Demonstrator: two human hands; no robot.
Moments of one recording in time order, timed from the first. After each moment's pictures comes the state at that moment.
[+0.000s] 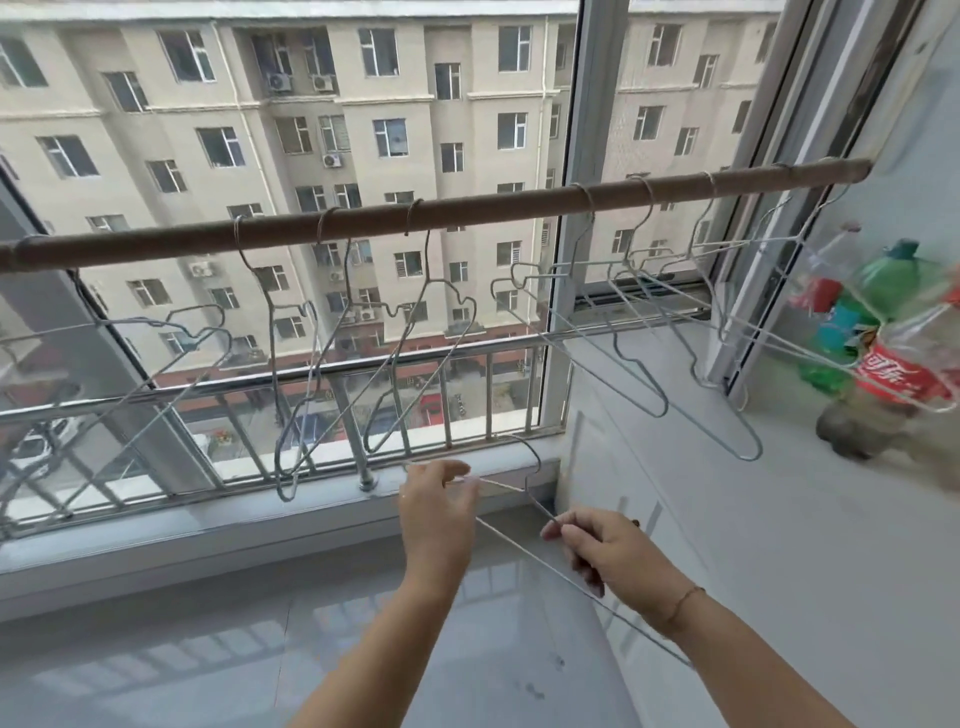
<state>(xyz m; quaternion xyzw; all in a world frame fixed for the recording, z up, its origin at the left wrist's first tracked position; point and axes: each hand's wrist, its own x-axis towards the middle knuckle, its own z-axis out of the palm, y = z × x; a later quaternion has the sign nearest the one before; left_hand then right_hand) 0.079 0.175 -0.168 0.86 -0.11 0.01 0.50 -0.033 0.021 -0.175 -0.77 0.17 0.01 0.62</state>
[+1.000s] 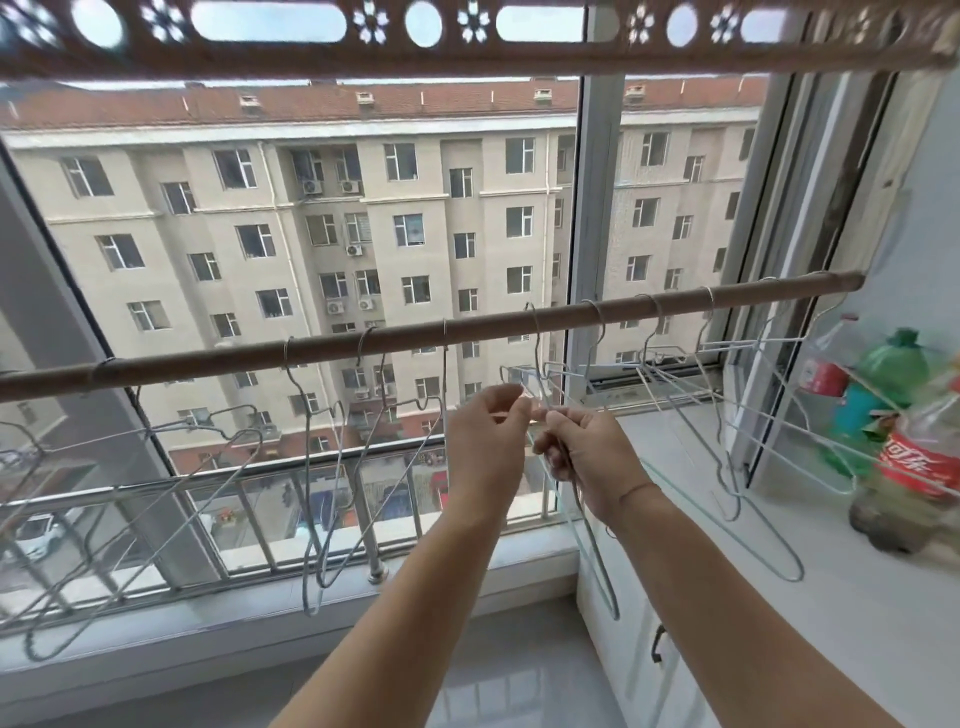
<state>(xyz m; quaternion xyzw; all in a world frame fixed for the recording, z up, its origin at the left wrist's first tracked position) 0.118 0.121 -0.019 0.72 -0.20 0.05 0.67 0.083 0.017 -0.035 -0.62 0.13 -0.20 0.74</state>
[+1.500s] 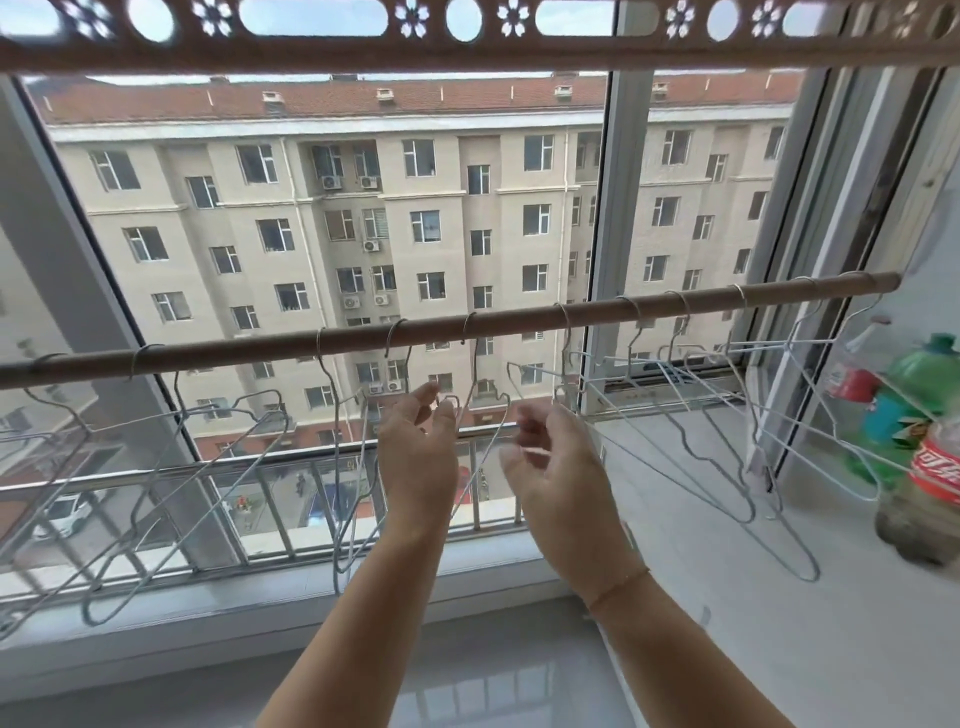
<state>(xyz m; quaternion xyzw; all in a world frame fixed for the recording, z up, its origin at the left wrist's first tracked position) 0.136 0.185 -0.027 0.71 -0.10 0.12 0.69 0.047 0.099 -0.028 -0.80 0.06 -0.34 0.48</state>
